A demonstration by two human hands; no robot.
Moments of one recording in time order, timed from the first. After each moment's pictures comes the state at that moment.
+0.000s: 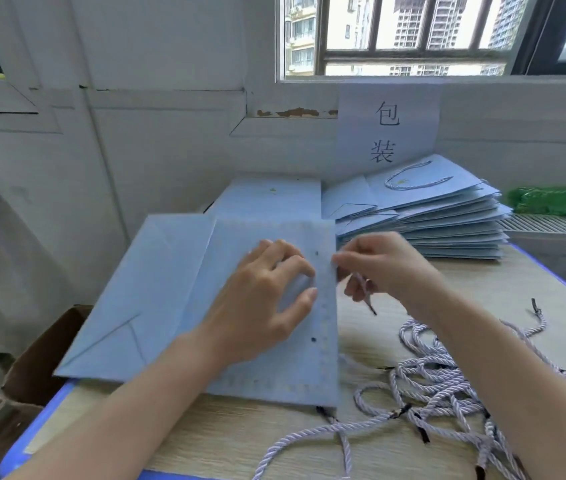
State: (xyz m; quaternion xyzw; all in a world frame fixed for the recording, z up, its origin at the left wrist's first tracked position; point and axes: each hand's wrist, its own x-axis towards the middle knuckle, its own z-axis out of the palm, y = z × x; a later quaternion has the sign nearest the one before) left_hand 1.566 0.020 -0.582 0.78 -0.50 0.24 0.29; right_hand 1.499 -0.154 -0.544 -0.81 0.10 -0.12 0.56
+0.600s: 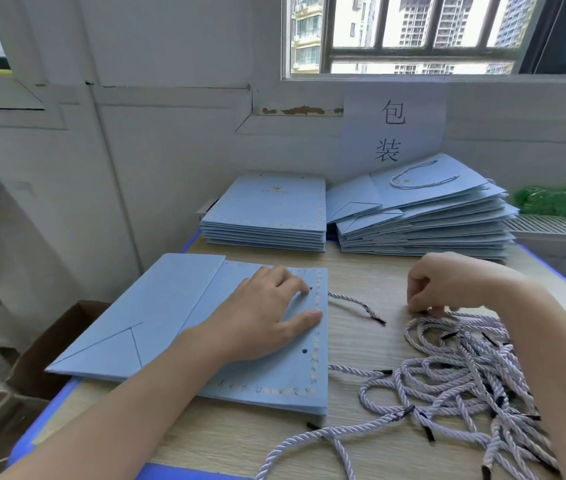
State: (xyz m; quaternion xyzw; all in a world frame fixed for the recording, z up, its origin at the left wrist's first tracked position) left_hand 1.573 0.022 -0.591 0.87 -0.46 0.03 0.16; right_hand 1.484 -0.217 -0.539 -0.97 0.17 0.10 0.11
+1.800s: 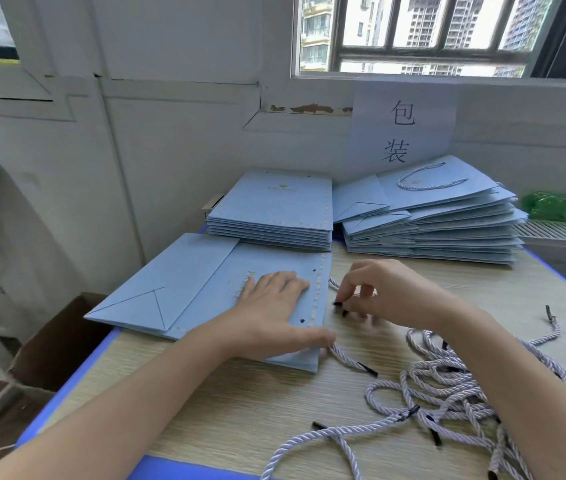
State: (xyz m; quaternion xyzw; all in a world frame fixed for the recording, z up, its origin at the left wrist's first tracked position) left_hand 1.562 0.021 -0.583 0.90 -0.39 -0.11 0.14; right_hand 1.503 -0.165 -0.563 -0.98 -0.03 -0.04 0.20
